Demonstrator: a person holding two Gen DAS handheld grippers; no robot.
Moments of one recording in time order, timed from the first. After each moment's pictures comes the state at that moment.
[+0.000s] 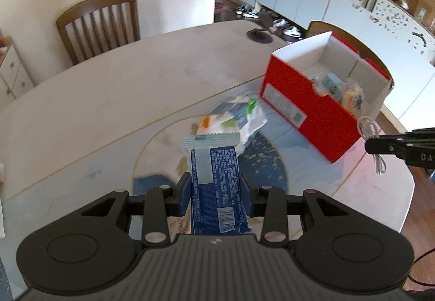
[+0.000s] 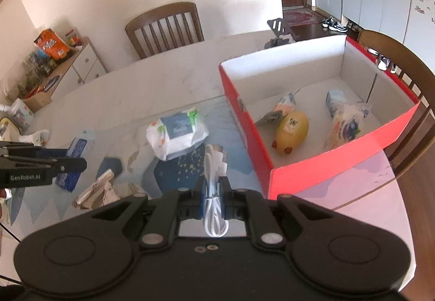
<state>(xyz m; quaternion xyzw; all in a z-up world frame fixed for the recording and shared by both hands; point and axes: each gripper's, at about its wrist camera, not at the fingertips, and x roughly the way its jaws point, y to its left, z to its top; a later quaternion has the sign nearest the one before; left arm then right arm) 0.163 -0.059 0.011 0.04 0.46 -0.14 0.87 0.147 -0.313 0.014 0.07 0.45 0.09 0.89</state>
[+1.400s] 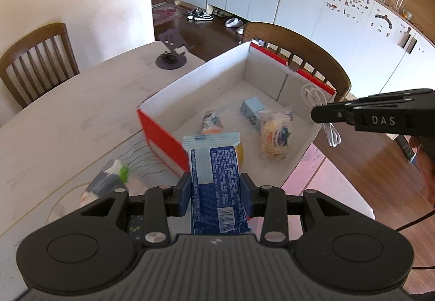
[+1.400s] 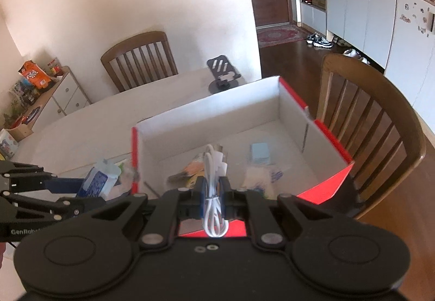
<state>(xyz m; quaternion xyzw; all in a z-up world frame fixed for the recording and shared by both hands) 0.219 -0.251 0.026 0.07 0.45 -0.22 0.86 0.204 -0.460 0.036 0.08 0.42 0.08 0.90</state>
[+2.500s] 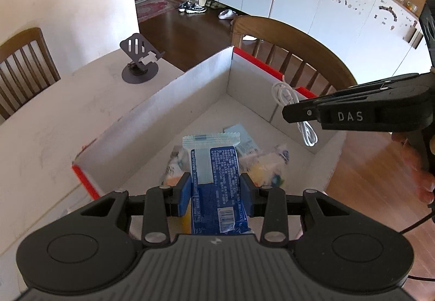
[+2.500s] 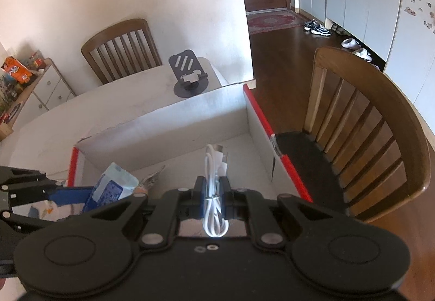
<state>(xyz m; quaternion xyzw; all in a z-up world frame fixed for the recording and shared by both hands) 0.300 -0.338 -0.007 0.08 0.47 -0.22 0.85 0.294 -0.515 0.004 0.06 0.45 0.08 0.88</state>
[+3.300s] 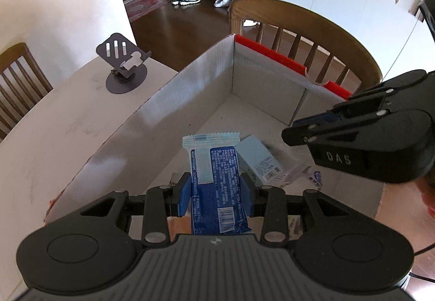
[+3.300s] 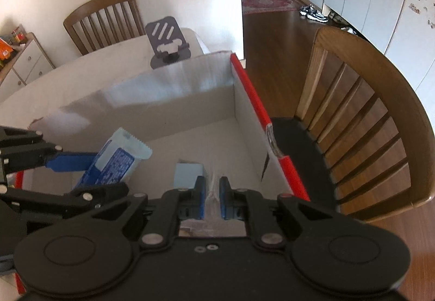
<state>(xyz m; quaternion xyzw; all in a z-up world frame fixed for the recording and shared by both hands) 0.349 -0.374 -0.046 0.14 0.48 -0.22 0.84 0.335 -0.511 -0.046 0.02 0.50 0.06 0.86</state>
